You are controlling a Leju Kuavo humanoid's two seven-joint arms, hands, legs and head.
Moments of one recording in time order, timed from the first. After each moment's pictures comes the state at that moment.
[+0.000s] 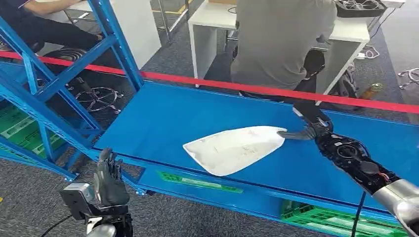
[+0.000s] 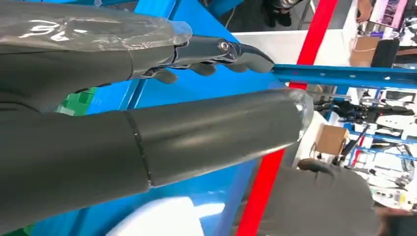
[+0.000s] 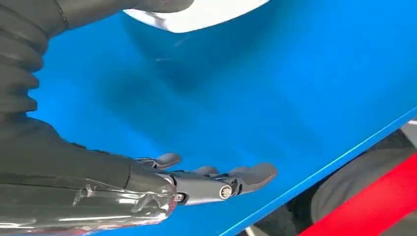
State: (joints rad) left arm -0.13 0.04 -0.75 -1.39 0.56 0.56 -0.57; right arm -0.35 -0.51 0.55 -1.23 -0.27 -0.14 0.20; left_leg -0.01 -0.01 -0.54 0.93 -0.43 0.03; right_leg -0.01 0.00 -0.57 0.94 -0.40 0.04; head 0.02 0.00
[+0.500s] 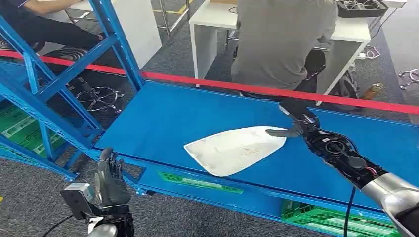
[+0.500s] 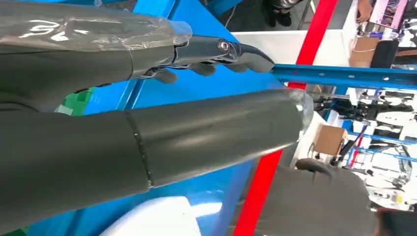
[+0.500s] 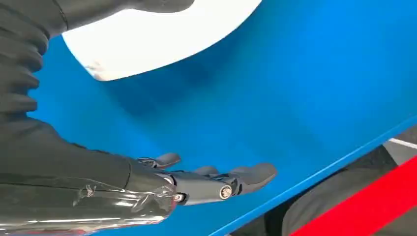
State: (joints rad) left arm -0.13 0.03 -0.75 -1.39 0.57 0.56 -0.58; right arm -0.42 -0.48 0.63 -1.19 -0.28 -0.12 0.19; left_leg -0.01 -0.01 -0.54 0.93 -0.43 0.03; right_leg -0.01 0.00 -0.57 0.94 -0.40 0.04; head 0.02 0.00
